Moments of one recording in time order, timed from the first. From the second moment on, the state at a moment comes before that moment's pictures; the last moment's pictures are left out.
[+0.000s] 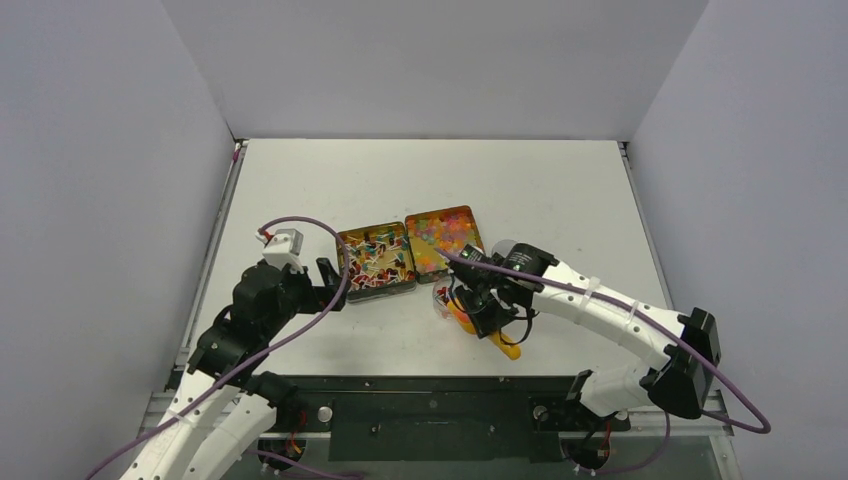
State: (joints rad) left arm -0.46 0.54 0.68 -0.59 -0.08 -0.44; right arm 0.98 1.34 1.20 -1.20 0.06 0.44
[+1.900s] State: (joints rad) left arm -0.46 0.50 0.68 -0.59 -0.07 -0.43; right arm 0.68 1.64 1.72 -1.53 -0.07 0.24
